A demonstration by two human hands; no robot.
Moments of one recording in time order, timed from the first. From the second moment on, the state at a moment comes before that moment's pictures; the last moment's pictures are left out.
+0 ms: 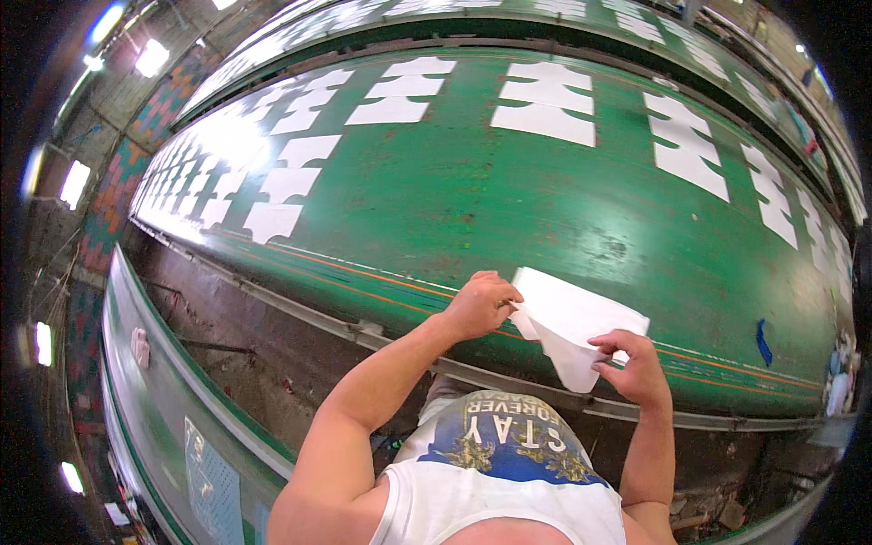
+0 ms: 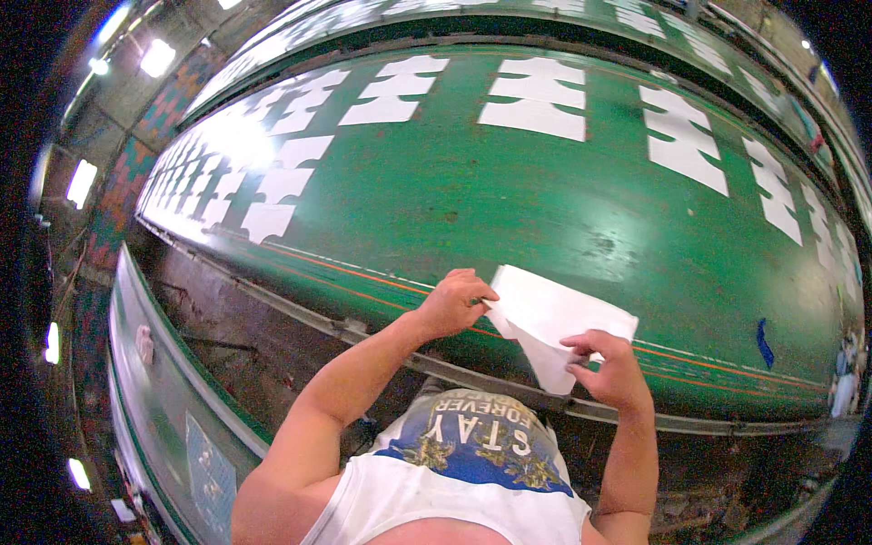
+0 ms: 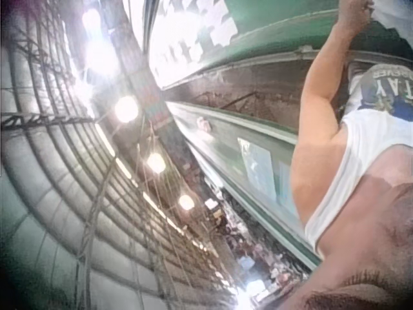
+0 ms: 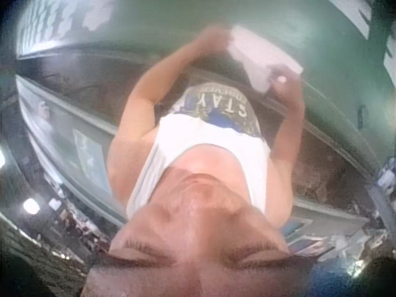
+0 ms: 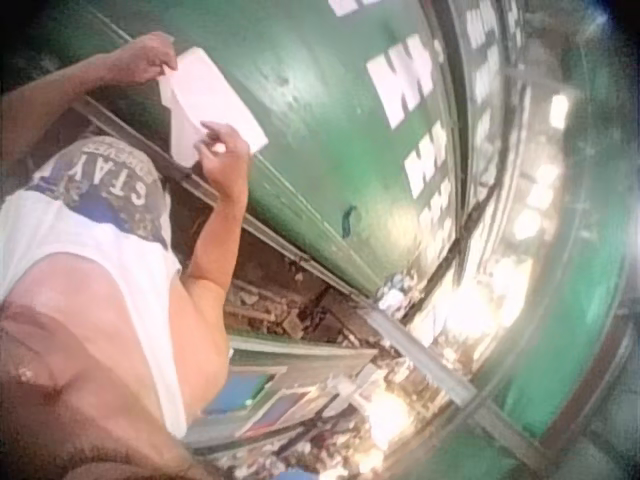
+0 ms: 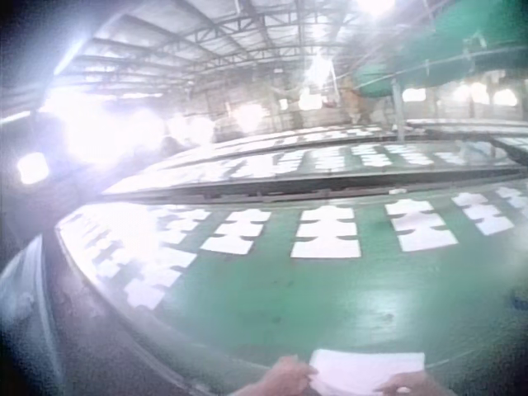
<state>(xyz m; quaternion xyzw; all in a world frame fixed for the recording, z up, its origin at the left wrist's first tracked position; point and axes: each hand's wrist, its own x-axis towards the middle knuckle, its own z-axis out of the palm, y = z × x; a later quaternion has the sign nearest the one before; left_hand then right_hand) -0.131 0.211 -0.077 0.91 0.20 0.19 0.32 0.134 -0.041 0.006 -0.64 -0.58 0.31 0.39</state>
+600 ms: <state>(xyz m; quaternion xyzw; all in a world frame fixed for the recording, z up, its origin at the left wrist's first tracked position) -0.455 0.420 -0.083 0.69 0.52 0.25 0.44 -0.090 0.203 -0.109 -0.68 -0.40 0.44 0.44</state>
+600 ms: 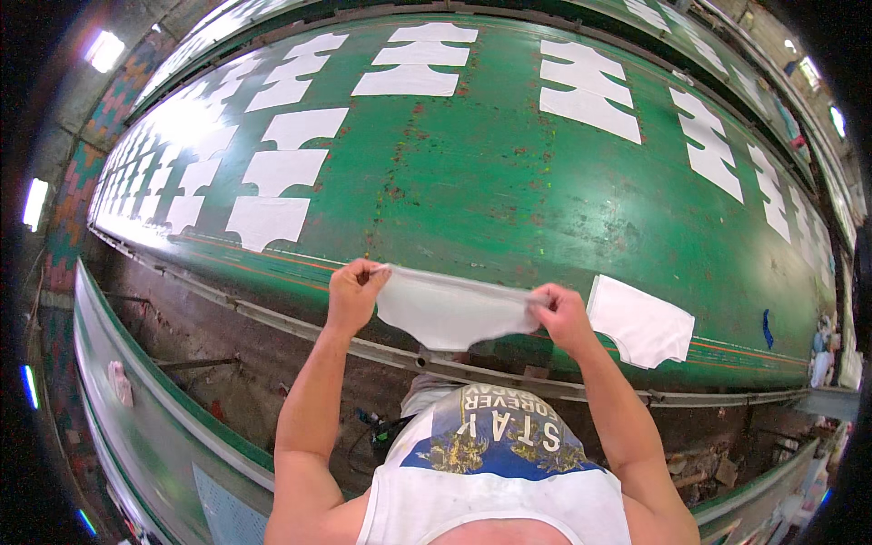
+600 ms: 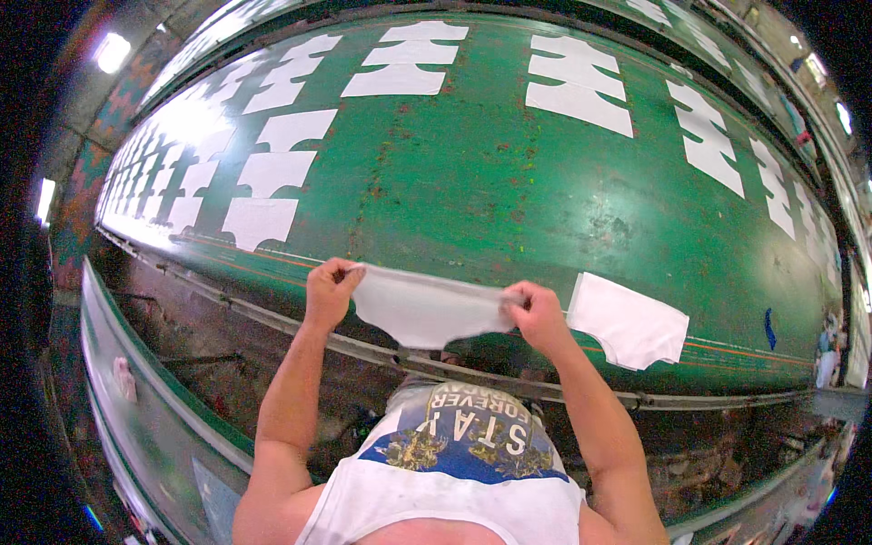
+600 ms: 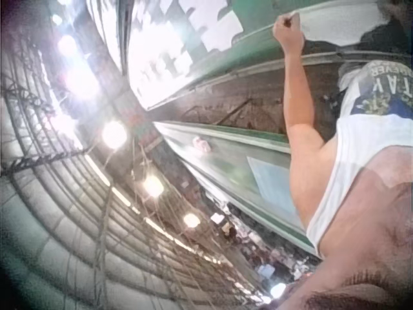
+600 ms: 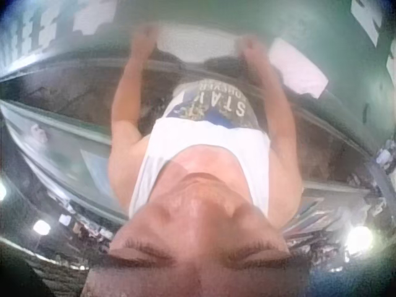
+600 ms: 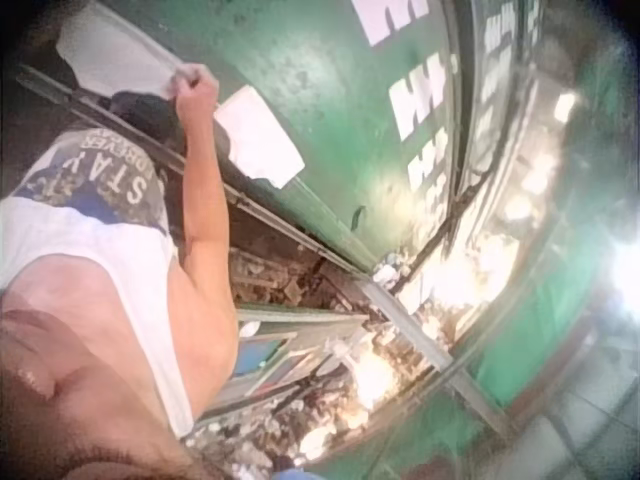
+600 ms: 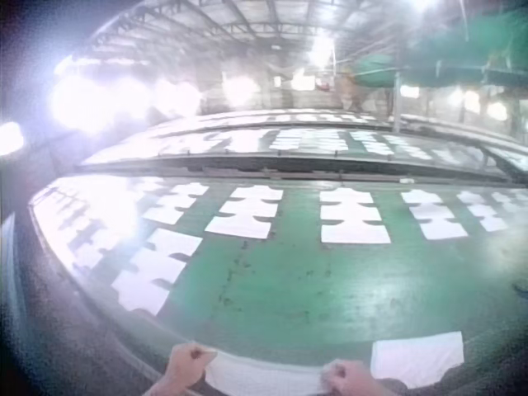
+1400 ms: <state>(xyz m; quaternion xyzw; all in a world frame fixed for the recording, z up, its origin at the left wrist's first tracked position) -0.405 0.574 -0.174 0.82 0.42 0.34 0.16 -0.085 0.315 -0.153 -0.87 -0.30 0.16 0.36</state>
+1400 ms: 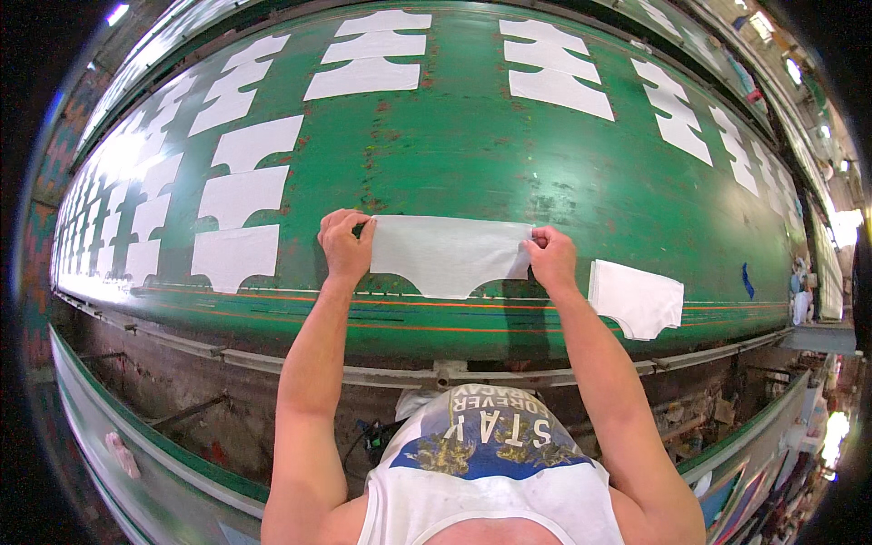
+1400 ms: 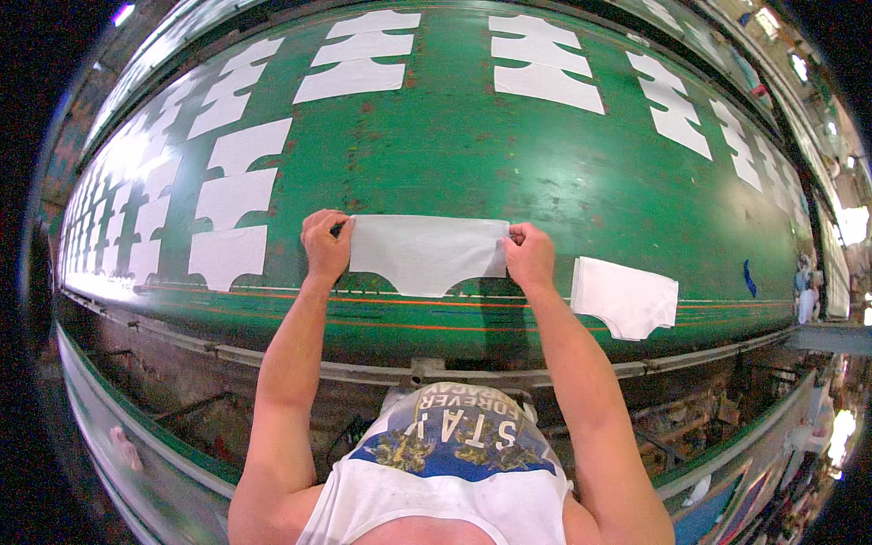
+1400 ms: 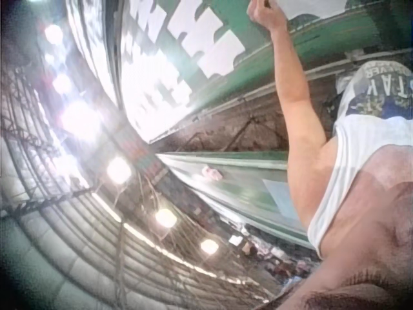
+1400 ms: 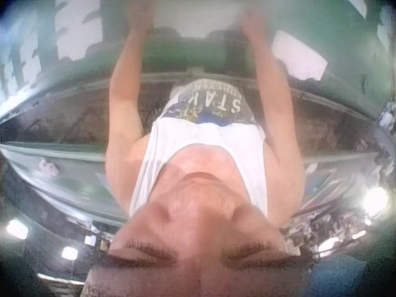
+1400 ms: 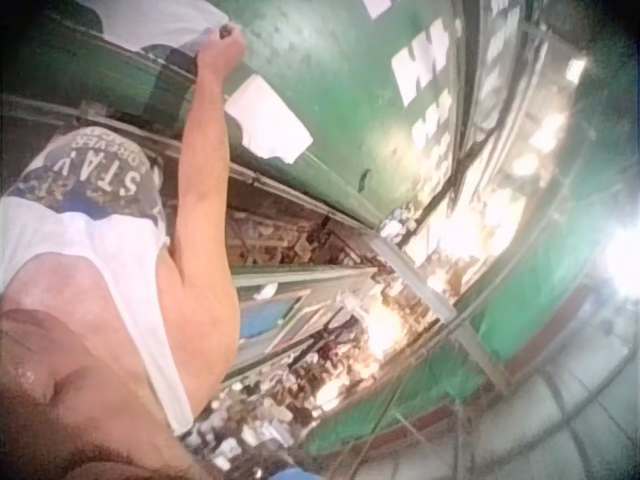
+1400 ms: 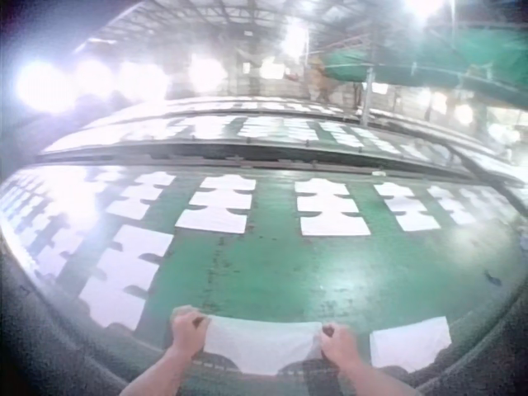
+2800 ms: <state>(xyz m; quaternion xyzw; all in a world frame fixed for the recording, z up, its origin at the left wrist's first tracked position) -0.131 0.241 -0.108 0.99 0.01 0.00 0.15 0.175 -0.035 -0.117 -0.96 -0.27 -0.04 0.06</state>
